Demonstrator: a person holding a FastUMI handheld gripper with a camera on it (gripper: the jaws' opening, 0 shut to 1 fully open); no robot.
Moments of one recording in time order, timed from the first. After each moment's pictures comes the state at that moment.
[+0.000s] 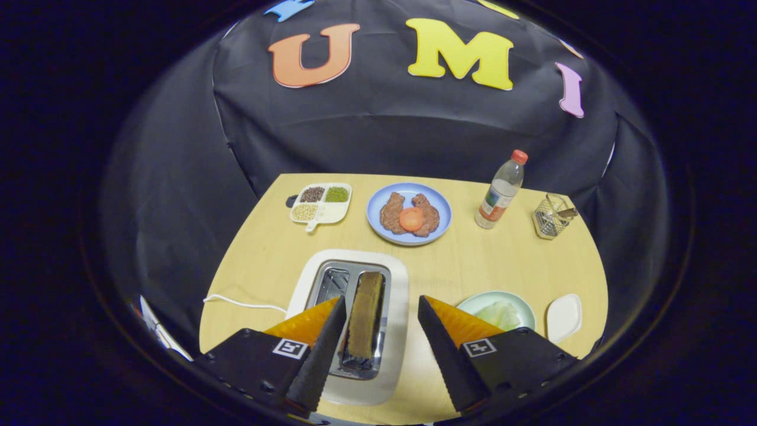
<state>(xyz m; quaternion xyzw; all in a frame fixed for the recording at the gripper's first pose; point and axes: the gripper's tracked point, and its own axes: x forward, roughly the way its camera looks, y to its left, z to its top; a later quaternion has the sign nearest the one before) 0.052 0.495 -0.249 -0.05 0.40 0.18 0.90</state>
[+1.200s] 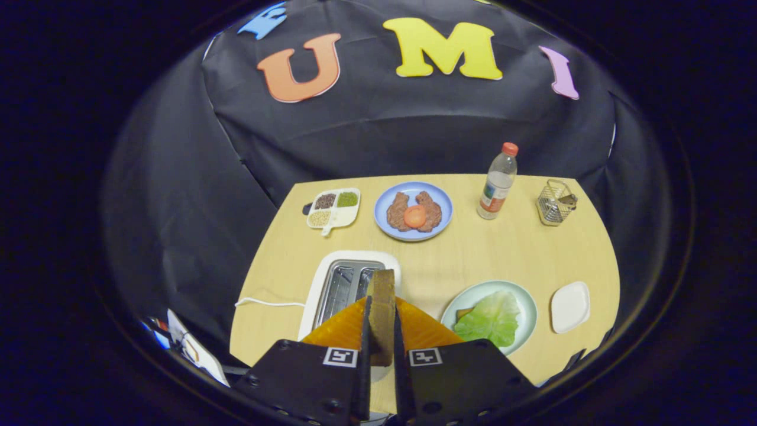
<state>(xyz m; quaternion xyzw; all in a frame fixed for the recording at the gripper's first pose) 0.030 0.449 -0.195 0.02 0.41 0.22 0.88</state>
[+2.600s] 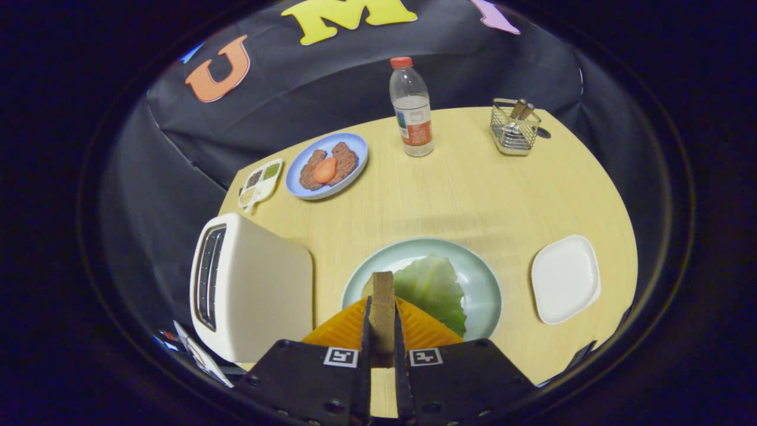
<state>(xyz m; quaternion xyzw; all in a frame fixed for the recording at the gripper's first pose) 0.084 0.316 -0.343 0.06 0.50 0.17 0.85</state>
